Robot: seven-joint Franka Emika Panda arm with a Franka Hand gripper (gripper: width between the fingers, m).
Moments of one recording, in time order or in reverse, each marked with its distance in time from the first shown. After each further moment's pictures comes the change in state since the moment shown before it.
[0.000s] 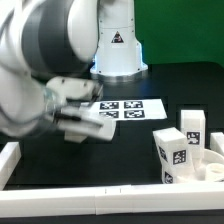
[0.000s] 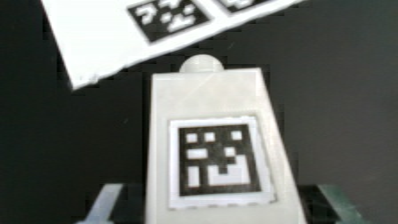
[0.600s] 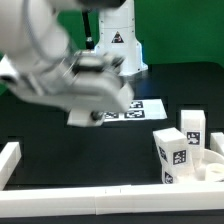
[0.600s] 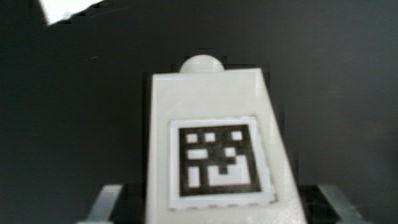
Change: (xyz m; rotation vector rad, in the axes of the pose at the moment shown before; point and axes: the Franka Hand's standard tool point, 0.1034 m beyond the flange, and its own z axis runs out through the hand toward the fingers) arm -0.022 -0.062 -0.056 -0.018 0.447 -0.049
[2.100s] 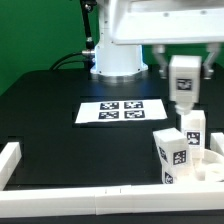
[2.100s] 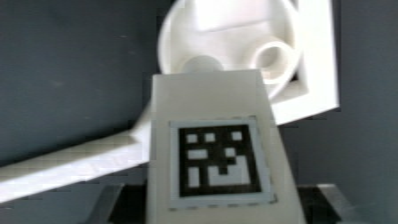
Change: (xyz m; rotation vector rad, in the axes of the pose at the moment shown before) arm -0.015 -0.170 -0.046 -0.045 0.633 -0.150
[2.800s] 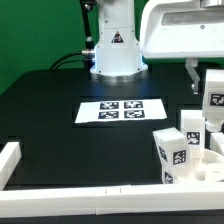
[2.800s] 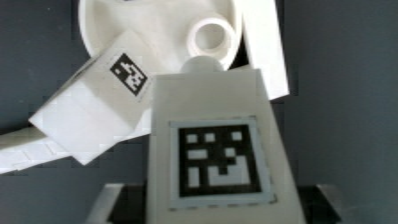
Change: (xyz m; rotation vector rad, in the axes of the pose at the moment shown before) arm 0.002 -0.017 0.028 -0.006 0.027 -0.007
